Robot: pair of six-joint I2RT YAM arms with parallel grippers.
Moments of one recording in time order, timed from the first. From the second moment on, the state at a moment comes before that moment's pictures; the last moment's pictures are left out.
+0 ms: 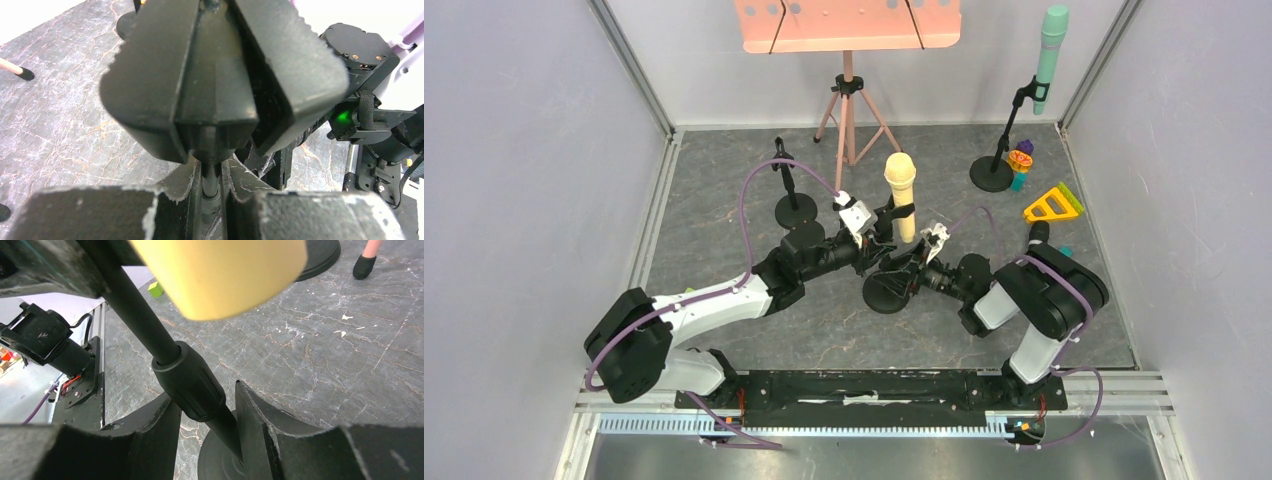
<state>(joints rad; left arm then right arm) -0.86 1.33 0.71 0.53 0.24 -0.08 0.54 1.74 0.25 1.52 -0.61 0.45</state>
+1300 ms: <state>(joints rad) -0.86 1.33 0.71 0.53 0.26 -0.08 0.94 1.52 0.13 1.44 0.22 0.01</state>
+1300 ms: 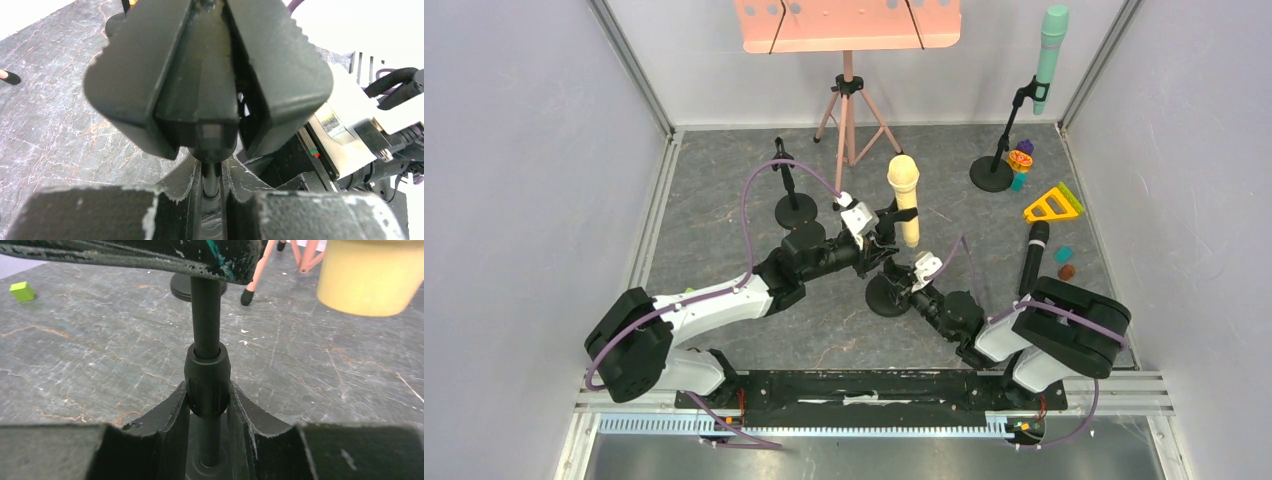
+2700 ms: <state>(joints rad) -0.86 1.32 0.71 0.51 0.23 -0.09 0.86 1.47 0.12 1.43 0.10 0.10</state>
